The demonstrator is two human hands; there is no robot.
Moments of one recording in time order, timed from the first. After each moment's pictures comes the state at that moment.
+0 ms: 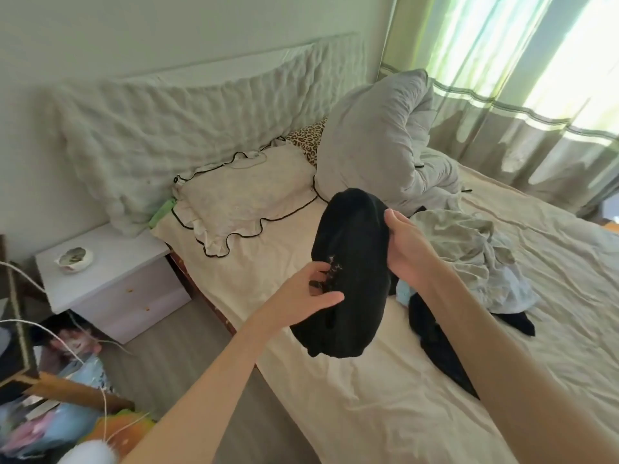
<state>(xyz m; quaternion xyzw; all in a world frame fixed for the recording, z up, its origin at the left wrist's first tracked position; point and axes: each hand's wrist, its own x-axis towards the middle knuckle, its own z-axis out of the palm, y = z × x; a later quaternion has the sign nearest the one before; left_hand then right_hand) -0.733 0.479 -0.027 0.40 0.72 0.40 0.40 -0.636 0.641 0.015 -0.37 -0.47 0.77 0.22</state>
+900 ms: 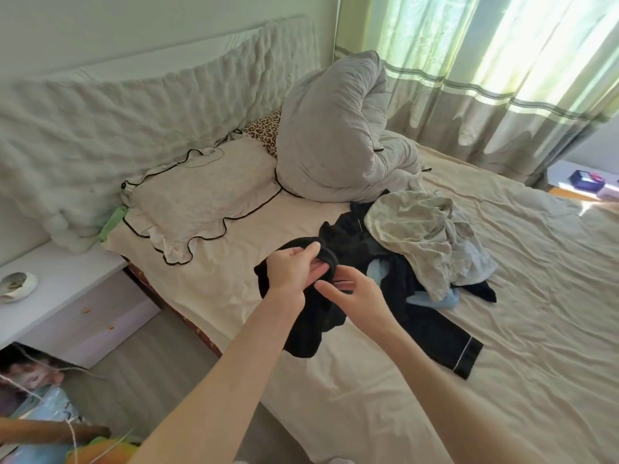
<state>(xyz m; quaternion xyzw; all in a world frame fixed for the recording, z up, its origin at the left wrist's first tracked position) -0.697 0.557 -0.020 0.01 0.62 0.67 0.41 -0.585 0.600 -0.060 -0.40 -0.75 0.49 0.19</state>
